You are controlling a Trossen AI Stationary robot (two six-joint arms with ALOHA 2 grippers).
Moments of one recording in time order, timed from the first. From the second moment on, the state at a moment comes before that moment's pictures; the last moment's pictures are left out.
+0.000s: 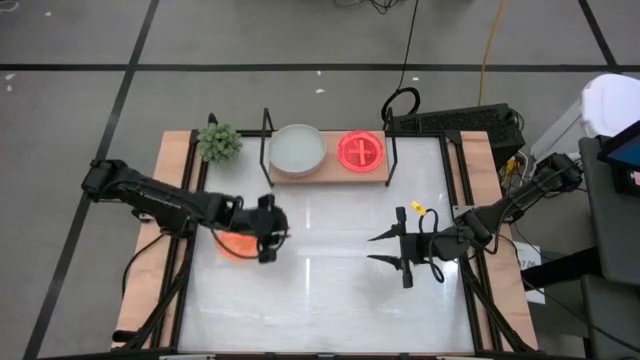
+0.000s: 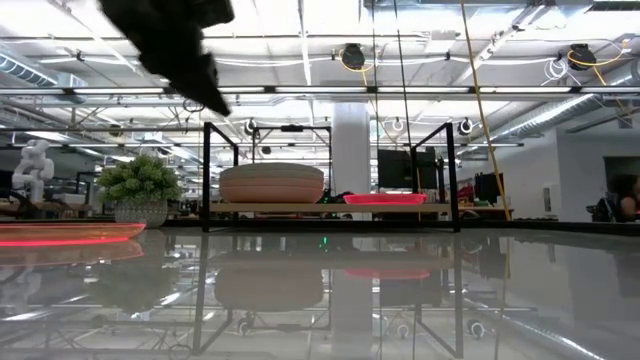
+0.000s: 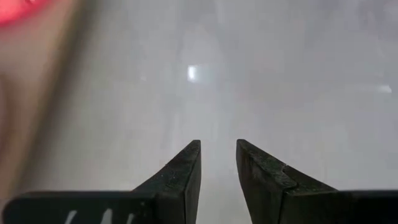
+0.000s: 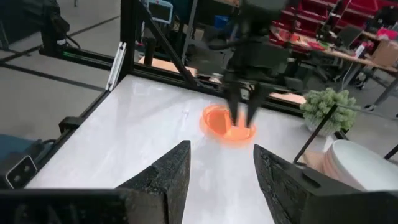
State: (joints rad) left arm -0.20 1.30 0.88 -0.41 -0.18 -0.19; right arm 0.54 1.07 0.74 0.05 0.50 -0.06
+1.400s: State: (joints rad) left arm -0.82 1.31 0.50 -0.60 -0.47 -0.99; right arm 0.54 1.24 0.74 0.19 0.39 0.11
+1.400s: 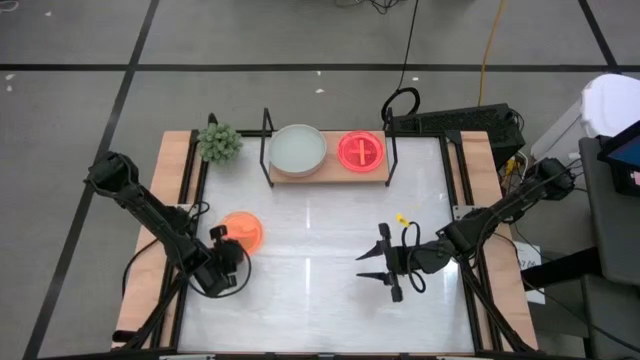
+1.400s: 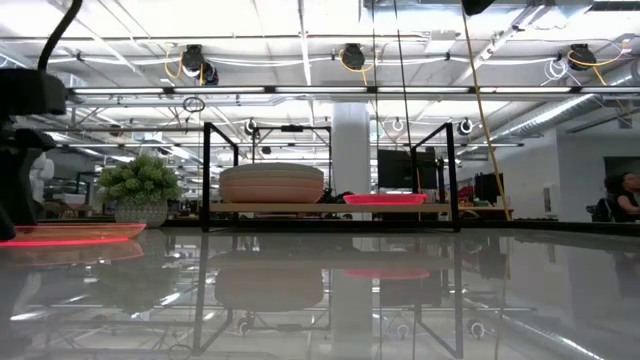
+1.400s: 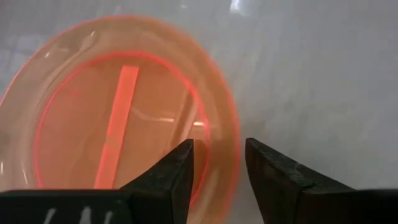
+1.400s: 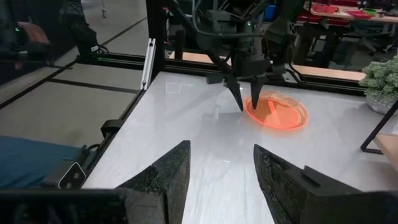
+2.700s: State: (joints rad) left arm -0.82 1.31 0.69 -0.57 -0.50 -0.46; right arm 0.55 1.24 0.74 0.17 0.39 0.12
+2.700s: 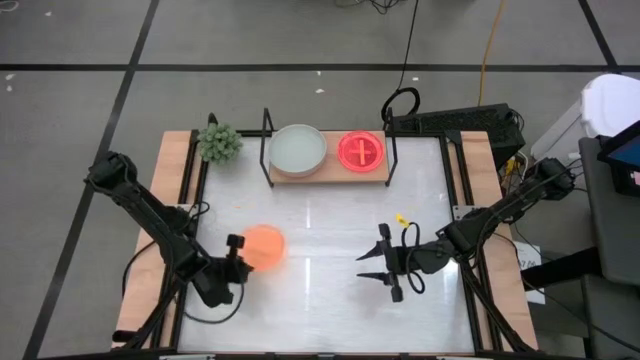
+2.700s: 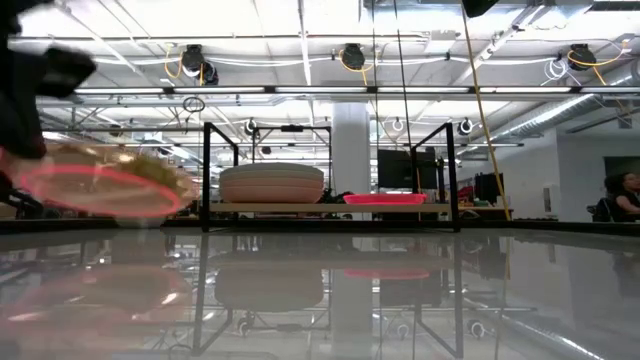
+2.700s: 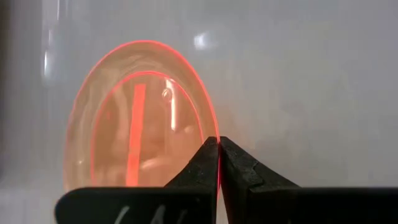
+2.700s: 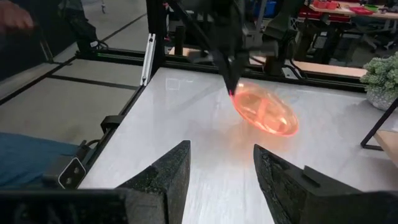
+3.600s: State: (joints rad) left arm -0.60 1.31 0.82 -0.10 -0.02 0.51; right arm 0.52 1.41 0.75 0.30 0.18 -0.05
